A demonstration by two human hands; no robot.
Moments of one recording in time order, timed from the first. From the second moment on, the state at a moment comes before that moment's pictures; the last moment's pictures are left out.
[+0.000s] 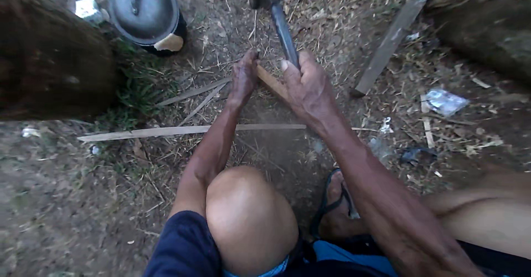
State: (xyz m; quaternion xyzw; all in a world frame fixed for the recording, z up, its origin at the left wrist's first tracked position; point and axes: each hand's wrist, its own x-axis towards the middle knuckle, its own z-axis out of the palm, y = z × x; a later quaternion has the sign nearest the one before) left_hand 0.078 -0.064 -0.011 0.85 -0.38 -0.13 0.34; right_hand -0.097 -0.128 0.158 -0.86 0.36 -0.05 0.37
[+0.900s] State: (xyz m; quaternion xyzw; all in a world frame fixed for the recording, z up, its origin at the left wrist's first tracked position) left_hand 0.082 -0.067 -0.005 0.84 -0.37 -0.17 0.36; right_hand -0.117 -0.132 0.148 -0.80 0.40 -0.04 0.45
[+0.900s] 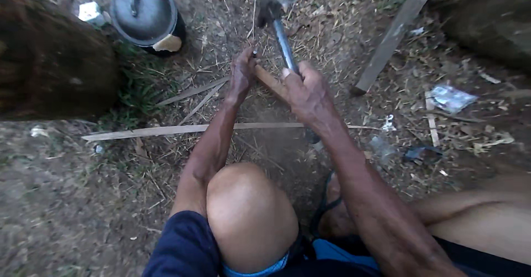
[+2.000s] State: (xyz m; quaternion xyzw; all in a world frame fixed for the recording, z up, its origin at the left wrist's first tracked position) left_hand -0.027 -0.055 -0.020 0.82 -0.24 -0.40 0.34; right_hand -0.119 -0.129 0.090 -0.82 0.38 0.07 0.41
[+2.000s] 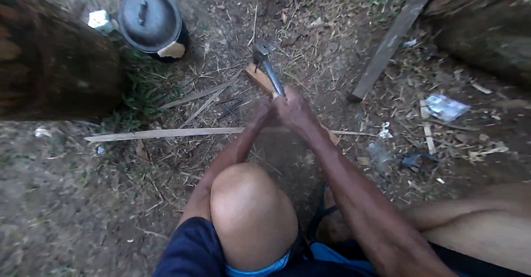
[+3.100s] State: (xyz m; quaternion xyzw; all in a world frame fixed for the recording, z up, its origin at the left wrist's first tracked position) left_hand -0.024 -0.063 -0.022 0.81 -0.24 -0.42 0.32; right_hand -0.107 -0.124 0.060 -0.79 0.44 0.07 0.41
